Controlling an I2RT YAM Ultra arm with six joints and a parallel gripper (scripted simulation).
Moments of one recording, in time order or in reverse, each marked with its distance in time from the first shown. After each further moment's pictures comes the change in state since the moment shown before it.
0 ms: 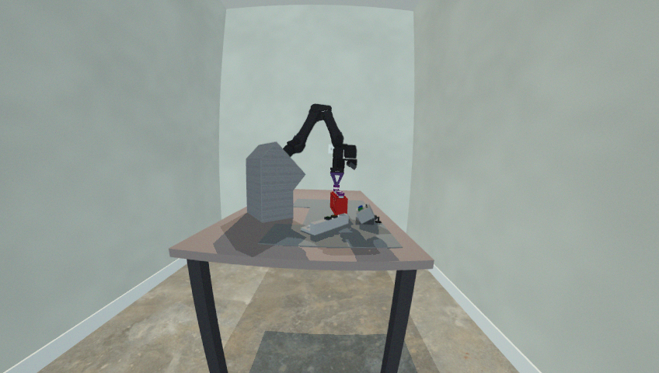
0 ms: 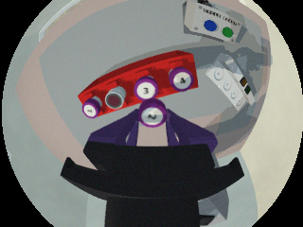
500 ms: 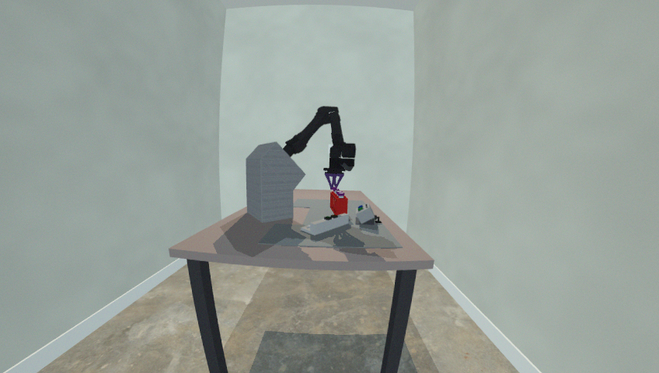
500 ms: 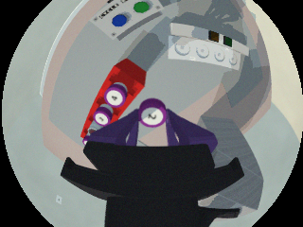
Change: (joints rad) arm -0.304 0.224 -0.001 0.037 -0.152 0.241
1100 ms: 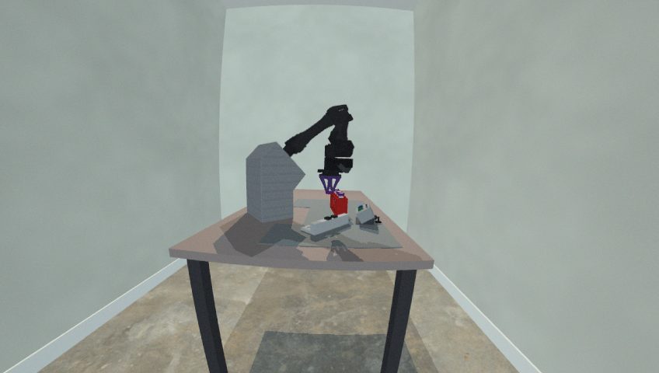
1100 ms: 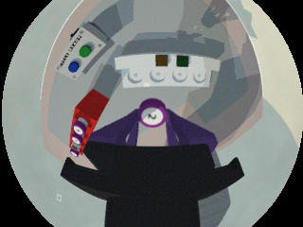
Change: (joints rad) arm -0.336 0.463 0.252 -0.067 -0.092 -0.411
